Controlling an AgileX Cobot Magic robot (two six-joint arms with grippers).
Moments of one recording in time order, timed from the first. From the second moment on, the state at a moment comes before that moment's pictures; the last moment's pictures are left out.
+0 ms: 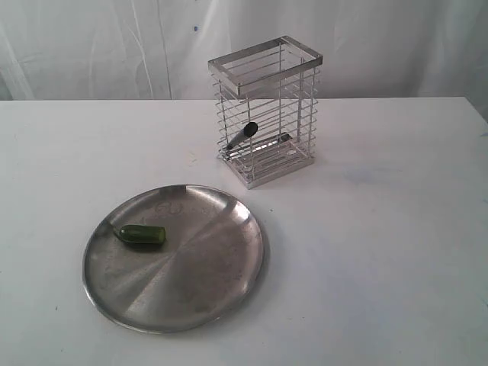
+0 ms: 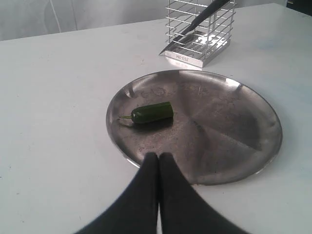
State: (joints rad) left arm -0.29 0.00 0.02 -0.24 0.31 0.20; right arm -0.02 0.01 0.00 -0.10 0.36 0.19
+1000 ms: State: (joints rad) left arm -0.29 0.00 0.02 -0.24 0.31 0.20; right arm 0.02 0.00 -0.15 0.17 -0.02 0.64
